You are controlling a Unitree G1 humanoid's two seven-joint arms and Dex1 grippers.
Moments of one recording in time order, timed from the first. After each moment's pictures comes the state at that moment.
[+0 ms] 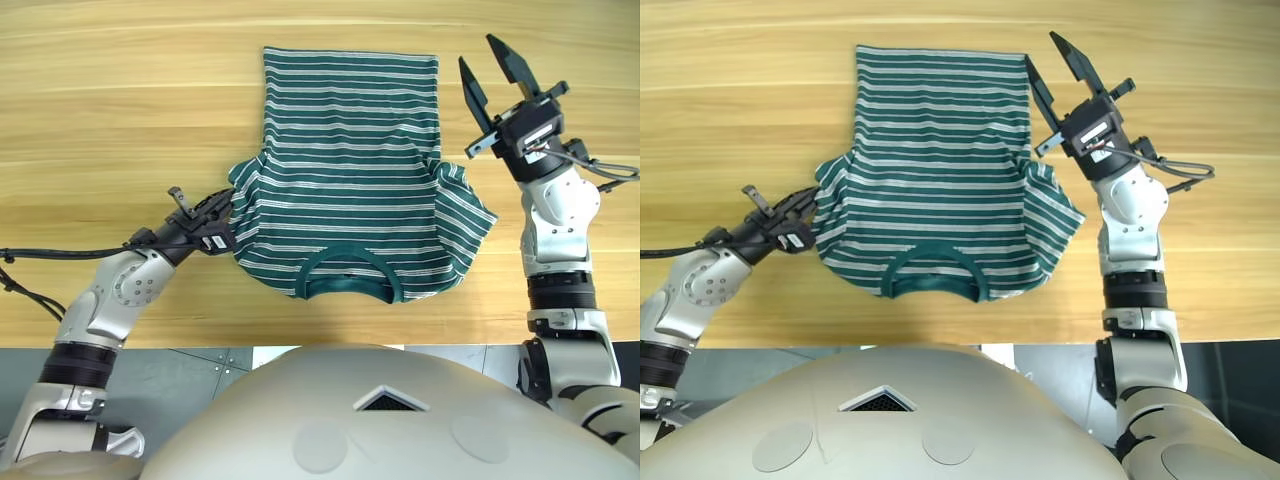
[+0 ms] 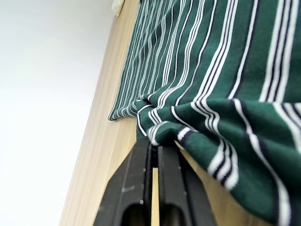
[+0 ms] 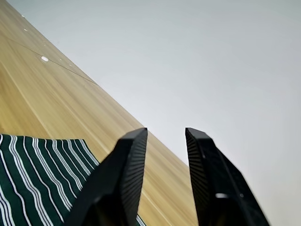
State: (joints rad) left arm 0.24 0.75 -0.15 0.06 0.50 -0.56 -0.20; right arm -0.16 -0.44 0.01 0.24 0.04 -0.73 0.44
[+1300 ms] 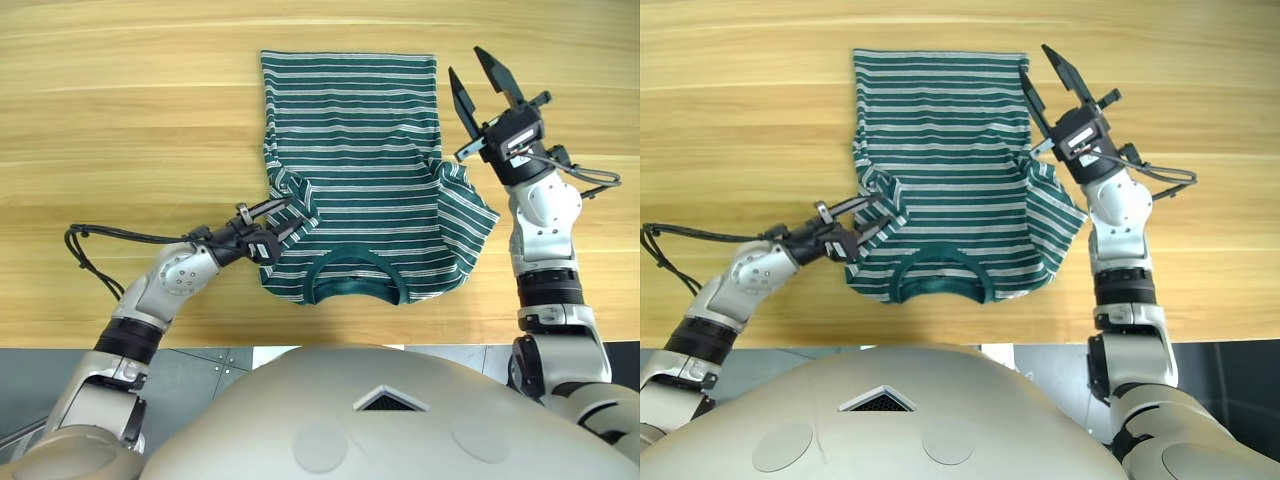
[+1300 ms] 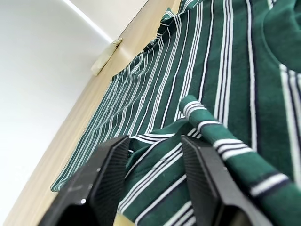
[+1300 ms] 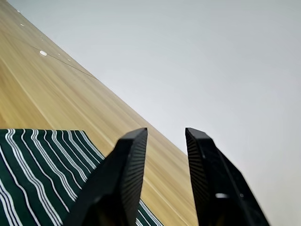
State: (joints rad) left arm 0.12 0.63 -0.33 0.19 0.34 -0.71 -0.40; right arm -0.17 -0.40 0.02 0.34 -0.01 -0.77 0.41
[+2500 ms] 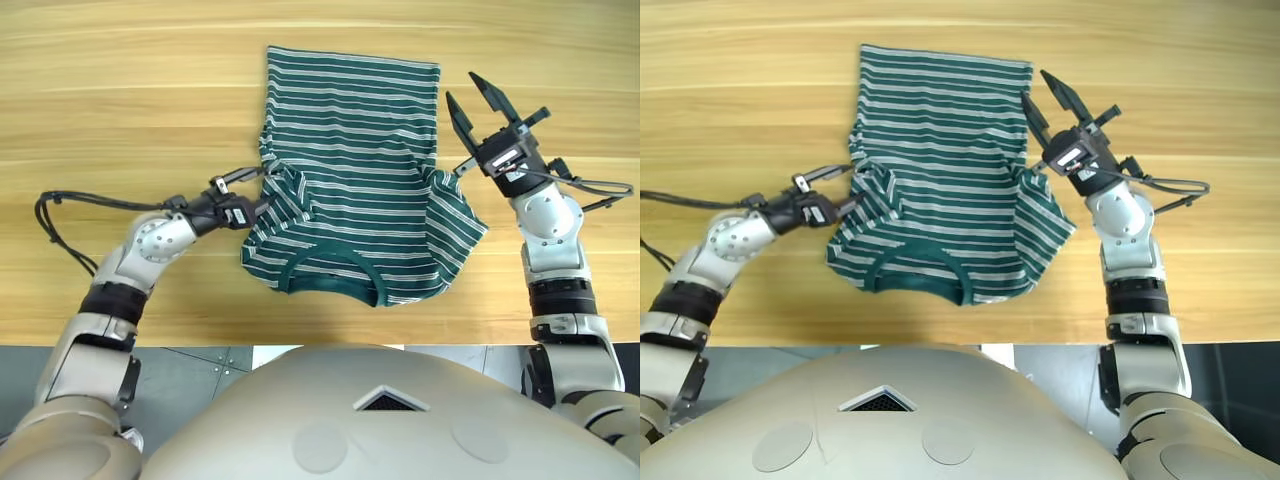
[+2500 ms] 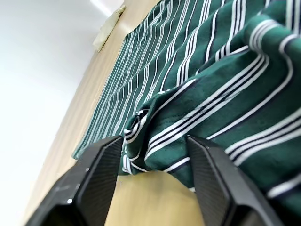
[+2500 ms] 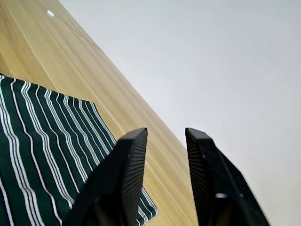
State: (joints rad) left arm -0.18 0.65 -0.36 0.57 0.39 -0.78 -0.39; right arm -0.12 -0.46 0.01 0.34 -0.18 -0.78 0.32
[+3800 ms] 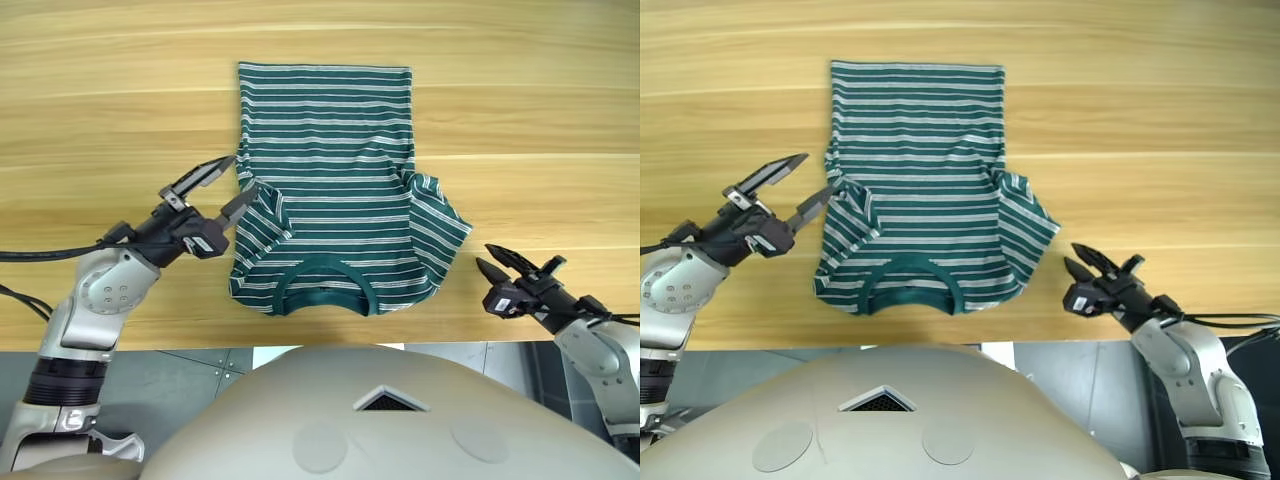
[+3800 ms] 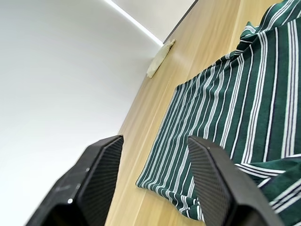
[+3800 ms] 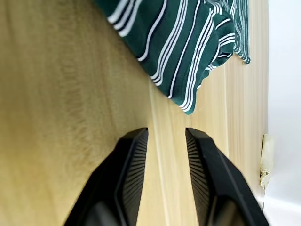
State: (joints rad) left arm 0.31 0.76 -0.03 -0.20 0.21 -0.61 -0.35; right arm 0.66 -0.72 -0.14 -0.17 -0.62 -0.51 0.34
